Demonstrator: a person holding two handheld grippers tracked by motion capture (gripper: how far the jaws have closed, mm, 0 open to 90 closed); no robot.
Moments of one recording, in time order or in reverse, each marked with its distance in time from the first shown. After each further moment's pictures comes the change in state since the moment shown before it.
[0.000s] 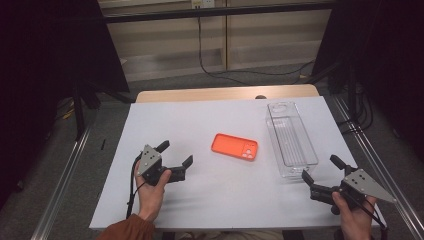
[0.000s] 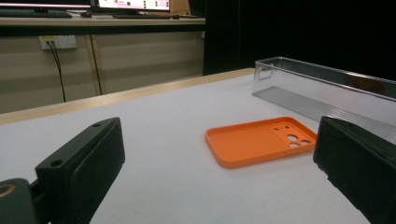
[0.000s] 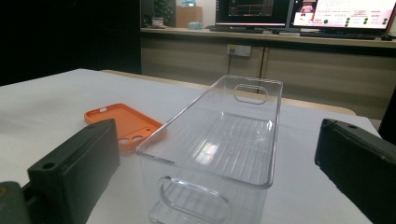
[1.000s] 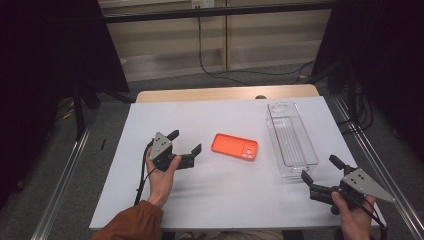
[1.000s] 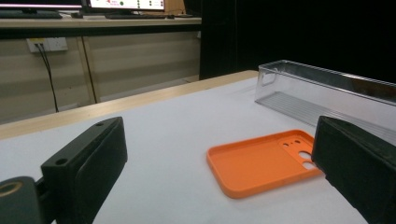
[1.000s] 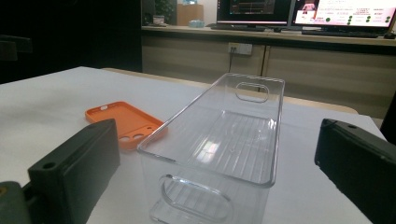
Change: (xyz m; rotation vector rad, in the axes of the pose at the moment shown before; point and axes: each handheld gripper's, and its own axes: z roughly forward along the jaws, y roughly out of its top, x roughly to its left) left arm 0.006 0.009 0.042 0.004 -0.014 0.014; right arm 0.000 0.000 0.001 0.009 0.006 -0.001
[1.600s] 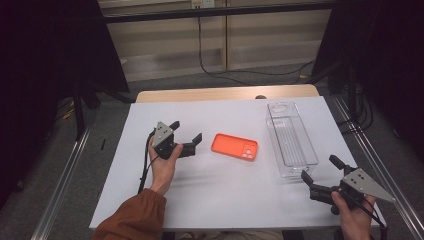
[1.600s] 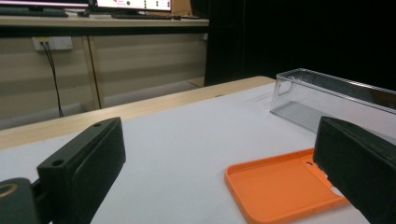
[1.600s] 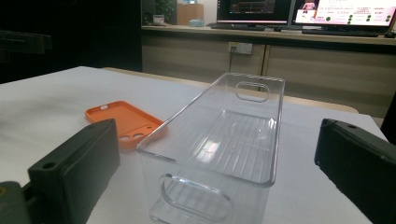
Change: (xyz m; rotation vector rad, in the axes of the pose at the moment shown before) left arm 0.018 0.006 0.028 -0.001 0.007 -0.027; right arm 0.000 0.000 0.000 0.004 0.002 0.003
